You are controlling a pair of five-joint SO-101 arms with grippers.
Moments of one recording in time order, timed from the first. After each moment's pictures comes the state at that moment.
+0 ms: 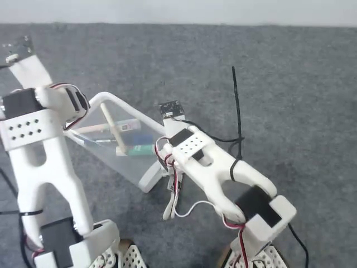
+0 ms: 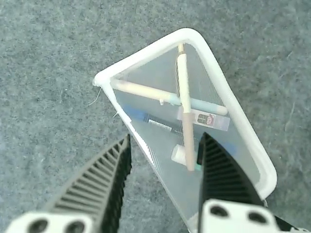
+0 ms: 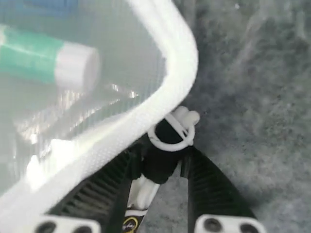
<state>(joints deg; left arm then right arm) -24.3 -13.8 3.8 90.5 14.4 -41.8 9.5 25.4 56.9 -24.0</state>
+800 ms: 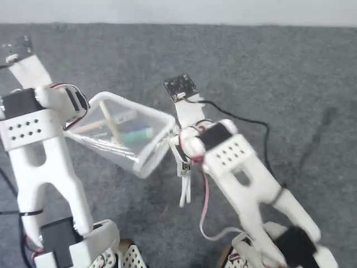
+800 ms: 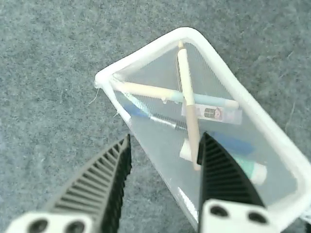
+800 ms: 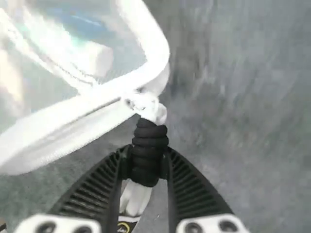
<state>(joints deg) -24.3 -13.8 3.8 90.5 14.4 -36.7 -21.3 27.0 65.3 -5.7</state>
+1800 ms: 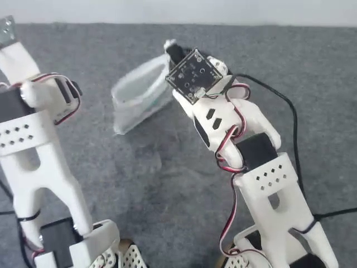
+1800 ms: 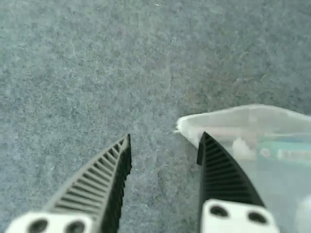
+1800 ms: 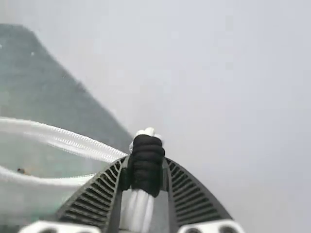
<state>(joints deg) -24.0 -13.8 -10.9 98.6 14.4 -30.2 -35.2 20.1 30.4 27.7</state>
